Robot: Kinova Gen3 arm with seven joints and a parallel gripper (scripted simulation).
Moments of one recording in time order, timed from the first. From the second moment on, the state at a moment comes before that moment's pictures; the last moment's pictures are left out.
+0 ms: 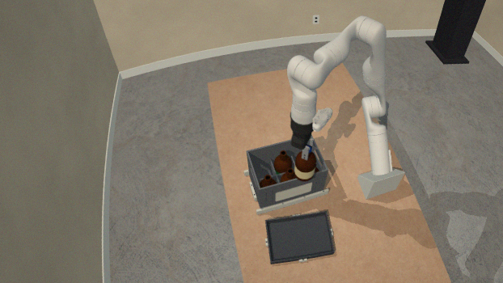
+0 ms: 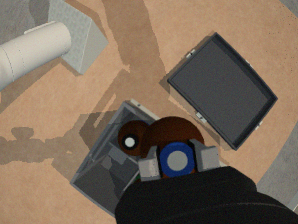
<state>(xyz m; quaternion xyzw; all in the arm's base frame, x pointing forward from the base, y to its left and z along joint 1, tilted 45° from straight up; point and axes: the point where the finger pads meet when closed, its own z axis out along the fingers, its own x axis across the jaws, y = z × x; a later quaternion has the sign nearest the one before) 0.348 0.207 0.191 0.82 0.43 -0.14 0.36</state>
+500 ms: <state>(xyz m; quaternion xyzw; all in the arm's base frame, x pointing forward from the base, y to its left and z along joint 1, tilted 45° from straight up) 0.346 0.222 0.176 0.82 0.43 -0.14 0.36</state>
